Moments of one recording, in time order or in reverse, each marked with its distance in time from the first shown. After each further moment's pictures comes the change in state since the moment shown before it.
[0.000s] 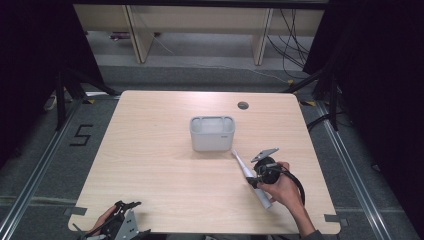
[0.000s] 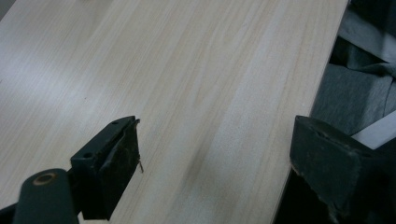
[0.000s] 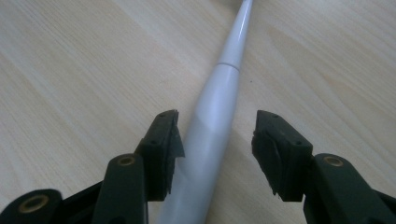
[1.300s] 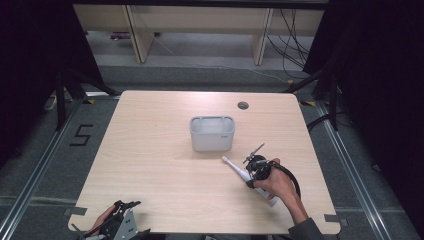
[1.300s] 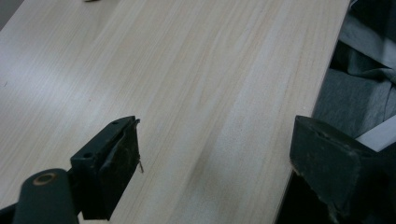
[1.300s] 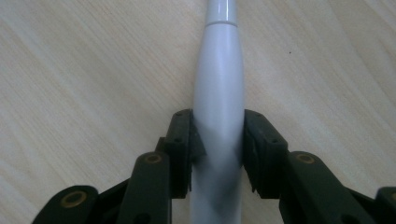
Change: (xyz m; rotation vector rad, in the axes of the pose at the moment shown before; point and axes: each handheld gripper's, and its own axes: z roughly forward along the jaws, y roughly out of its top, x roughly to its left) left arm 0.000 0.000 -0.001 -0.009 0.025 -0.004; right arm 0.002 0.018 0.017 0.244 0.061 -0.054
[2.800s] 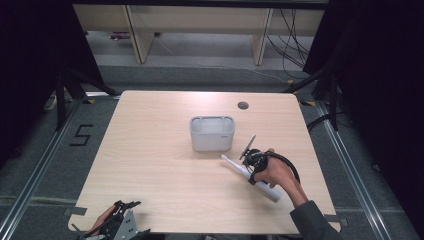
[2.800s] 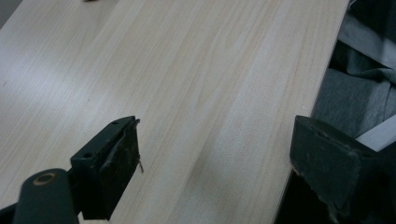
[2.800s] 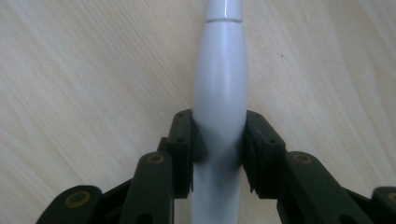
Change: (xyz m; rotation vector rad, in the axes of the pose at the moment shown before) left arm 0.000 0.000 0.000 0.002 -0.008 0.002; right arm -0.010 0.025 -0.006 0.173 0.016 -0.111
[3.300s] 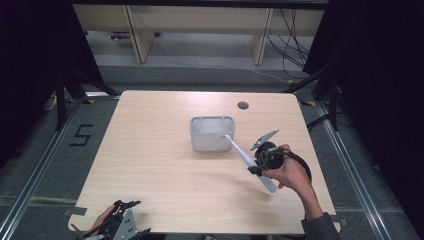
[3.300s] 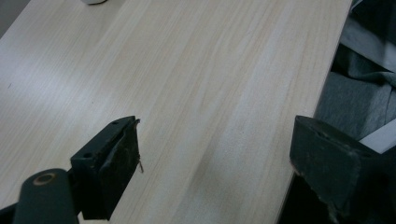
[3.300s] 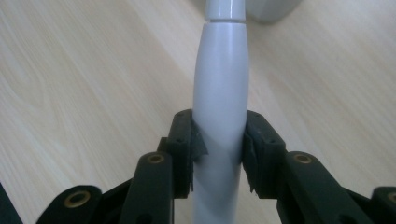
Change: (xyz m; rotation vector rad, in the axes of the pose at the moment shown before) left arm 0.001 0.001 -0.001 -0.008 -0.005 -0.005; right arm 0.006 -0.027 -0.054 -0.367 -0.007 0.022
